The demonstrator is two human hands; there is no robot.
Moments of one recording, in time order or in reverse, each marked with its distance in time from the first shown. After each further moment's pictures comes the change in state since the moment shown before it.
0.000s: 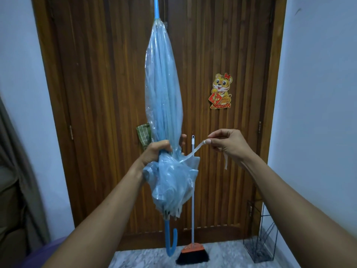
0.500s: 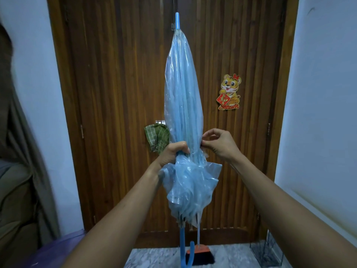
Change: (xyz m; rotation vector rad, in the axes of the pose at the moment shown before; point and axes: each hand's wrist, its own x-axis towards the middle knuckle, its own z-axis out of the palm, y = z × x) left_hand 0.003 -0.006 0.015 0.051 0.083 -0.039; right_hand 0.020 0.005 0.049 -0.201 0.059 0.009
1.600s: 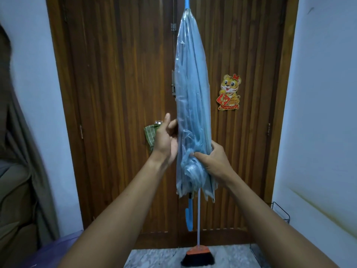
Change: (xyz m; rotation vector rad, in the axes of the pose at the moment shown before) left_hand 0.023 0.022 0.008 -0.174 0.329 0.319; right_hand -0.050 0.002 0.023 0.329 -0.181 -0.088
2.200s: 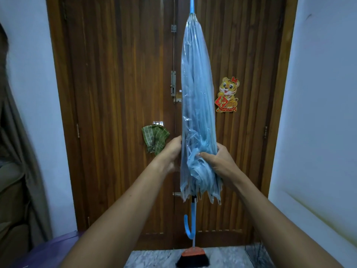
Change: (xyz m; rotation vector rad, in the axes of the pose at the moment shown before) left_hand 0.007 -0.020 -0.006 0.344 -0.023 -0.442; right_hand -0.002 -0.010 -0.016 -0.017 -0.038 0.045
